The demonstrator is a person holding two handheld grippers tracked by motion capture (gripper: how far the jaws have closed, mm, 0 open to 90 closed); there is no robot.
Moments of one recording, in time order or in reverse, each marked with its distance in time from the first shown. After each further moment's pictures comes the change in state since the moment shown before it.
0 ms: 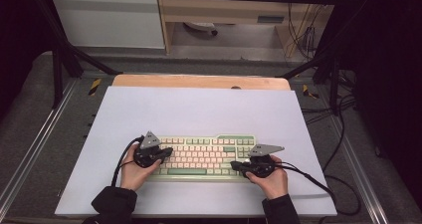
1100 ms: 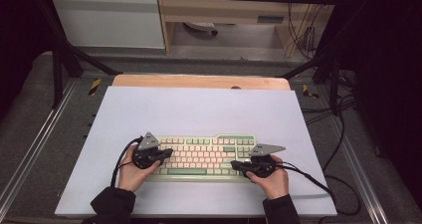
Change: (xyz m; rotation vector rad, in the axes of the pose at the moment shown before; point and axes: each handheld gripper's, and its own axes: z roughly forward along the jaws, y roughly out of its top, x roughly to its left) left arm -0.003 0.001 -0.010 -0.010 -0.032 0.007; right arm 0.001 0.002 -0.003 -0.009 0.003 0.002
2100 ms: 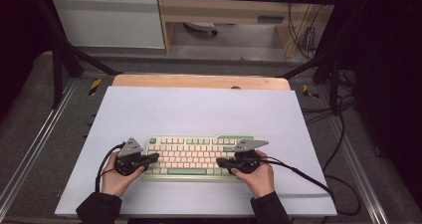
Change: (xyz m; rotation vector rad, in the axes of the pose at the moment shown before) left arm 0.019 -0.029 -0.031 -0.038 0.001 -0.036; right arm 0.026 0.029 0.028 0.016 0.052 -0.043
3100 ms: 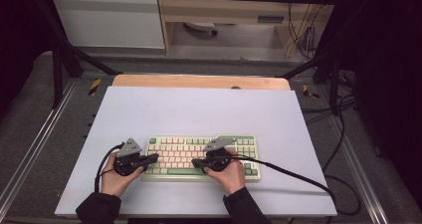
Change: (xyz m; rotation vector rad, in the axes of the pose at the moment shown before) left arm 0.001 -0.002 0.001 0.006 -0.004 -0.001; right arm 0.025 0.017 0.065 0.037 0.046 -0.018
